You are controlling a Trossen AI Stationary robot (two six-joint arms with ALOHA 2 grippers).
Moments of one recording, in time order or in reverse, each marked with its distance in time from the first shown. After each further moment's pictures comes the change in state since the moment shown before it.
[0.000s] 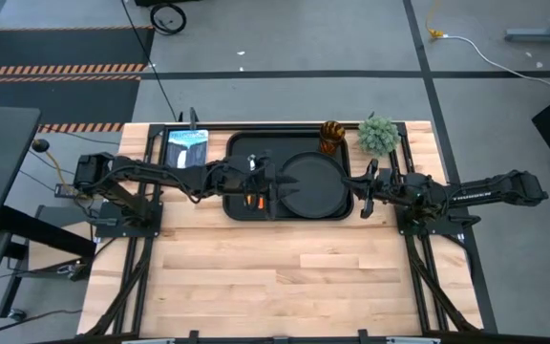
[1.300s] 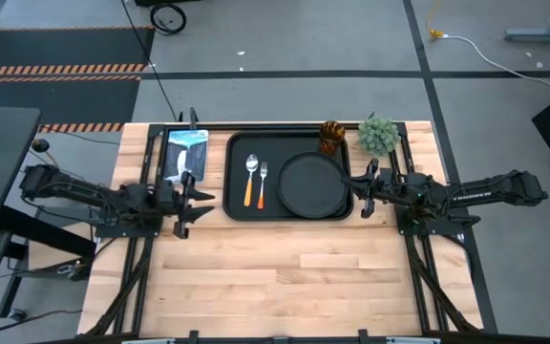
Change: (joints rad) left arm -0.217 -1.003 -1.011 0.434 -0.149 0.074; right arm 0.000 0.000 0.000 0.023 -0.008 0.000
